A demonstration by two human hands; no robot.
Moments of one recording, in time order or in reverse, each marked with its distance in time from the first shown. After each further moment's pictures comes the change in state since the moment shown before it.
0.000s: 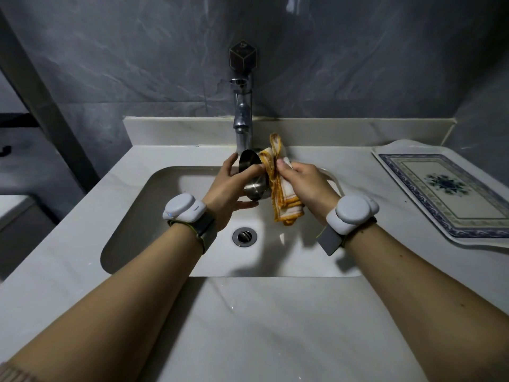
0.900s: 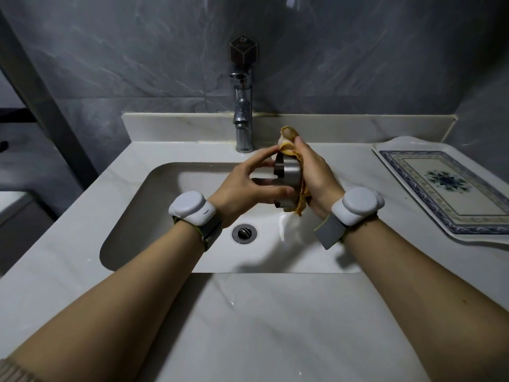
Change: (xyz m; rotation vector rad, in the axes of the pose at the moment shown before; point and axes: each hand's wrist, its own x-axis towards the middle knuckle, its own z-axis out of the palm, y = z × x) left_hand -0.009 0.002 0.014 0.152 -0.279 0.252; right_hand -0.004 -0.013 -0.003 0.325 0.089 0.123
